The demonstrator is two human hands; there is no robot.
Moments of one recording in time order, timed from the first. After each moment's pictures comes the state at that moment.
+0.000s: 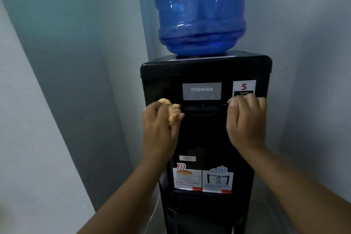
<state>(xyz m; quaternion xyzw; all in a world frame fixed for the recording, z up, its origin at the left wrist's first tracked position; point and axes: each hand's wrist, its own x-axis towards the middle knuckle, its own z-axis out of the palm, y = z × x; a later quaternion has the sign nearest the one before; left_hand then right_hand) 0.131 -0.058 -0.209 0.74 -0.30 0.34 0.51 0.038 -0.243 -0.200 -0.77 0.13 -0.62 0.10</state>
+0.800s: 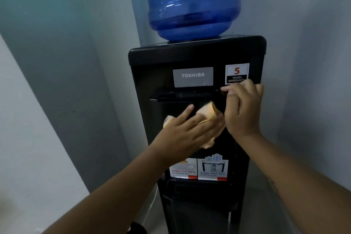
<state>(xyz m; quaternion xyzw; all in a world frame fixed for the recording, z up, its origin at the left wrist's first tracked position) 0.123 -0.080 -0.237 0.60 -0.61 0.51 -0.10 0.038 -0.251 -0.205 -0.74 0.07 -0.64 0.21</state>
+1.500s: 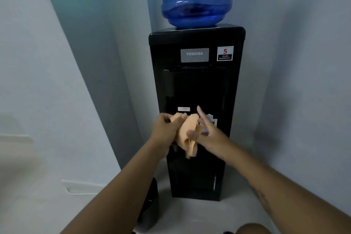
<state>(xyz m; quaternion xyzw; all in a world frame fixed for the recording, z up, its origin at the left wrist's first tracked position) -0.020 0.017 -0.250 0.72 -0.12 -0.15 0.67 -0.113 -0.117 -0.258 -0.80 0.06 -0.10 0.59</state>
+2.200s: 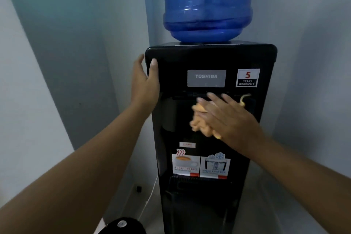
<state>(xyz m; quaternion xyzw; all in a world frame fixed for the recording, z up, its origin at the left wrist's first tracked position) 0.162 -0.031 -0.137 0.69 -0.25 0.19 0.66 0.016 -0.234 -0.219 -0.84 -0.15 -0.45 -0.28</state>
